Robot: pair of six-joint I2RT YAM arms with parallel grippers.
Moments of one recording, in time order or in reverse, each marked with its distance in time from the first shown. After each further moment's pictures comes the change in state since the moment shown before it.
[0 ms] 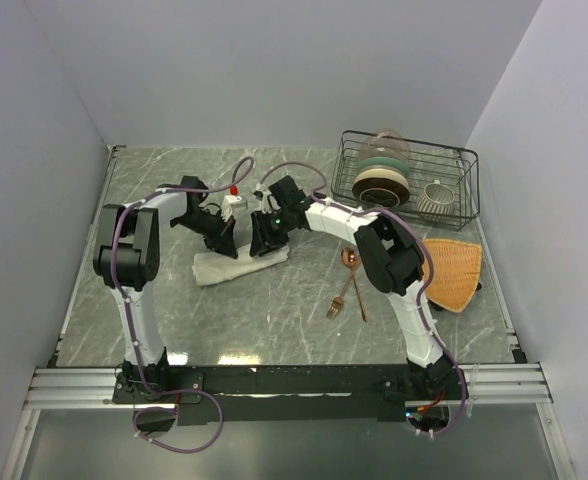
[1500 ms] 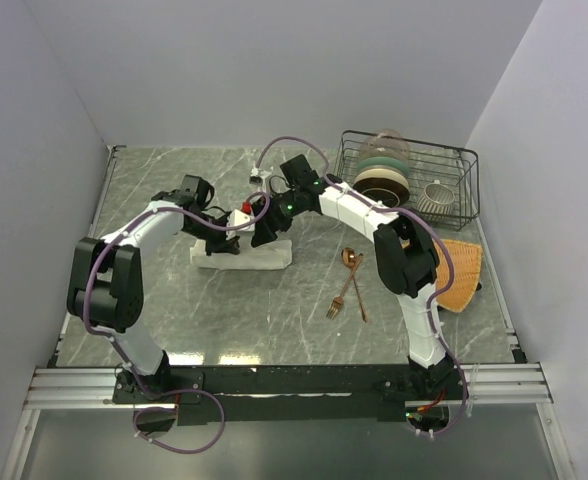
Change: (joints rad) left arm -0.109 -0.356 -0.197 0.068 -0.111 0.420; right arm -0.060 -0.096 0.074 -0.130 -0.263 -0.453
